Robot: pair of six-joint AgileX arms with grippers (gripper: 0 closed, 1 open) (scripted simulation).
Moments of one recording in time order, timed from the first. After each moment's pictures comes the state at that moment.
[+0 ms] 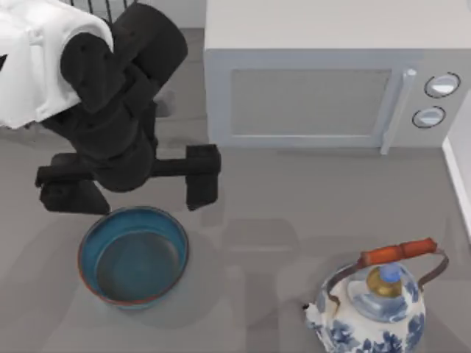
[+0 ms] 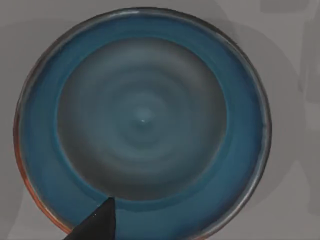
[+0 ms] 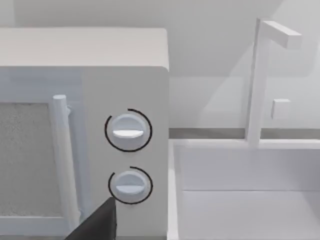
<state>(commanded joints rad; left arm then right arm) -0.59 1.60 1.28 -1.07 0.00 -0.56 0.00 0.00 0.00 0.00 0.00 0.00</state>
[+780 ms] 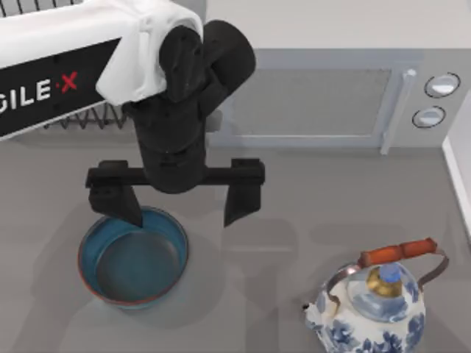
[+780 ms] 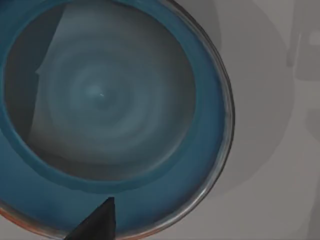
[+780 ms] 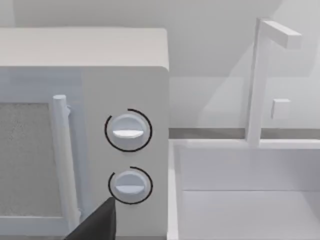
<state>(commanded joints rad) -0.67 1.84 1.47 -1.20 0.00 -0.65 0.00 0.00 0.00 0.00 0.00 0.00</state>
